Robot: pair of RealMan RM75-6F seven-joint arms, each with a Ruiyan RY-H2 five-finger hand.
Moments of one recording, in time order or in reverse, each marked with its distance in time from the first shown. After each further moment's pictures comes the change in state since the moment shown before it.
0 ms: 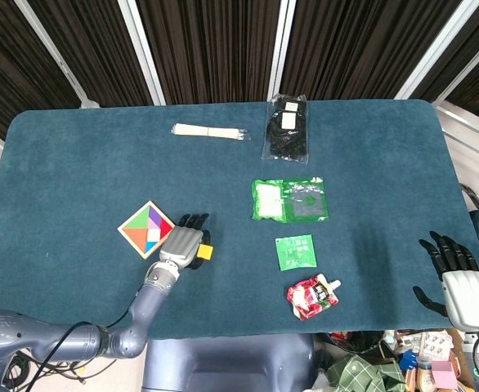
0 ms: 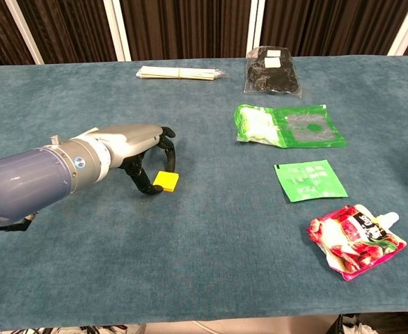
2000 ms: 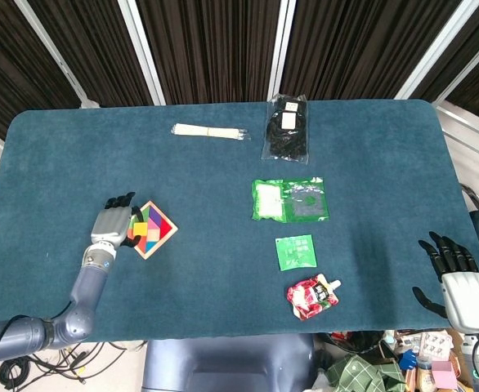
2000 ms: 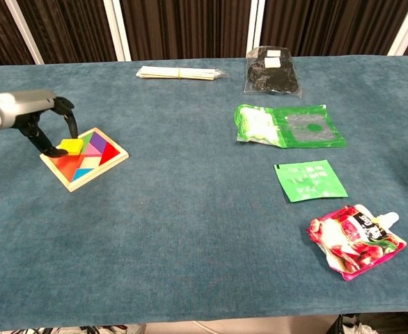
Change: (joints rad) left arm 0.117 0.284 -0.012 -0.069 -0.123 -0.003 -0.088; right arm -0.006 -0.005 -0.002 0.001 -0.016 0.018 -0.007
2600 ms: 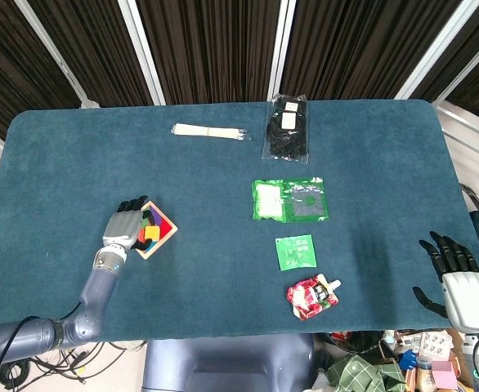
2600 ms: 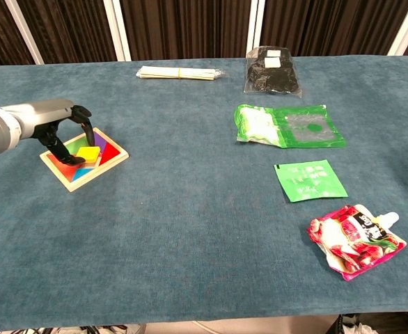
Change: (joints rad) left arm 0.004 -0.056 -0.004 0.041 0.058 -0.028 -0.043; right arm 0.000 0.000 0.001 0.001 0.002 -0.001 0.002
